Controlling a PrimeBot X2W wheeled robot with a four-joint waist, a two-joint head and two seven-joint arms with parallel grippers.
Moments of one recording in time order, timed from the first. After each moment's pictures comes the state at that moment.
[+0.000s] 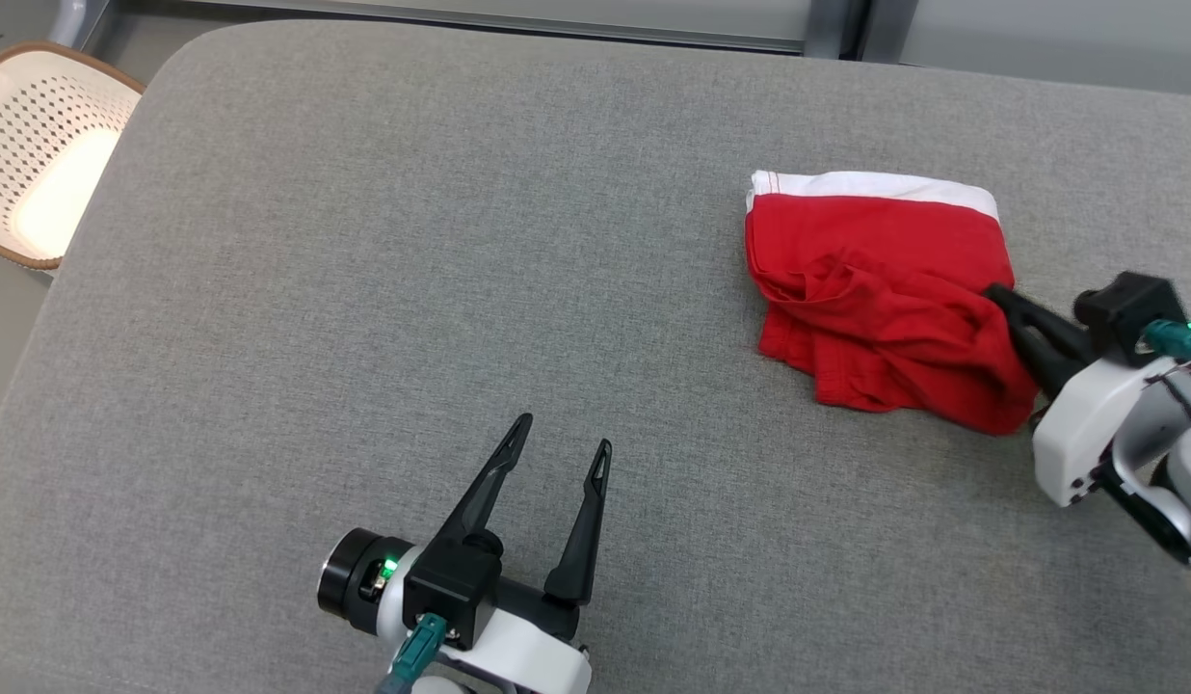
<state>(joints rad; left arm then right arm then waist) -0.13 0.05 -0.49 0.11 -0.19 0.11 -0.26 -0.63 -0.66 0.72 0.46 0.50 0.13 -0.01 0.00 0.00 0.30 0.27</state>
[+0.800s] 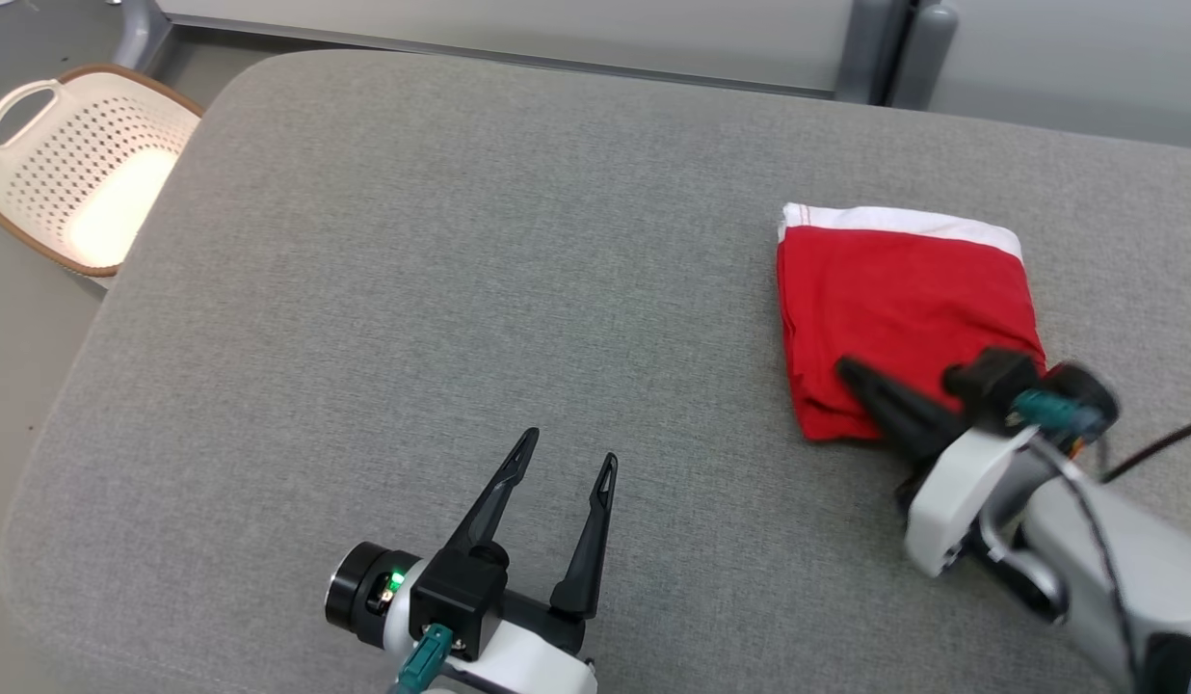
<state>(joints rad) -0.12 0.05 -0.51 0.12 -0.20 0.11 -0.26 -0.69 -0.57 1.02 0.51 0.70 0.13 -0.20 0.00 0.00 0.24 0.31</state>
